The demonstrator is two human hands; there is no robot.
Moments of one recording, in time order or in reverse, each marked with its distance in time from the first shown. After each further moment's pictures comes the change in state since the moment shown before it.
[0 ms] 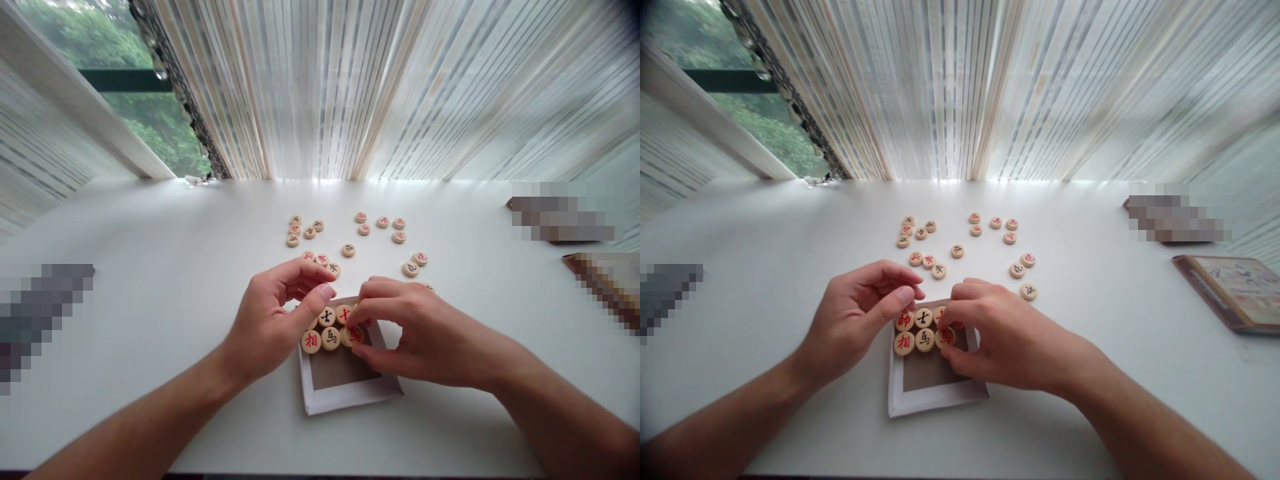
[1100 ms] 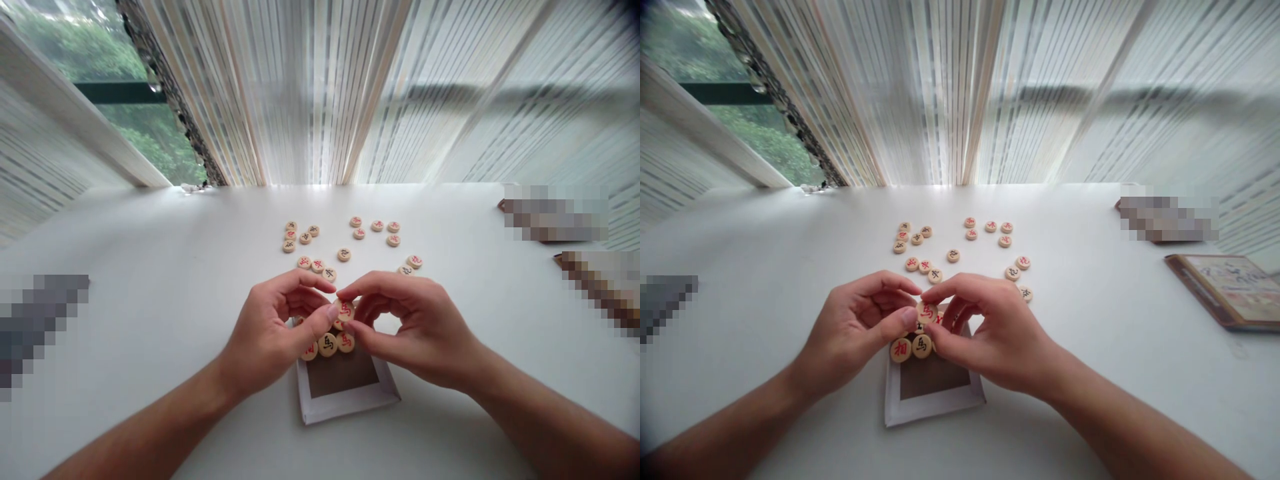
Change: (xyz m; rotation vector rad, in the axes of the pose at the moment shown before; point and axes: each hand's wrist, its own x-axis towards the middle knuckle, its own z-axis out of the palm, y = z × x) left_hand -0.003 -0.002 0.000 -0.166 -0.116 -0.111; right_hand 0.004 -0.002 0.020 0.429 0.402 0.118
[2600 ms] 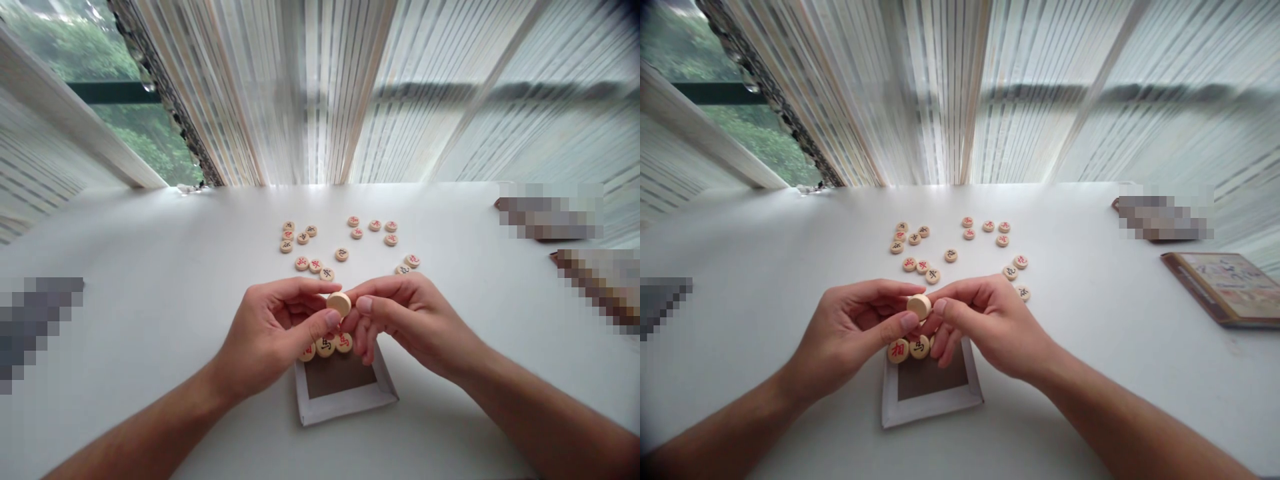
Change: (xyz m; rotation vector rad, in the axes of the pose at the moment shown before) left_hand -0.002 0.003 0.003 -0.193 -0.029 -0.036; right_hand 0.005 -0.001 0.001 0.708 -0.086 0.398
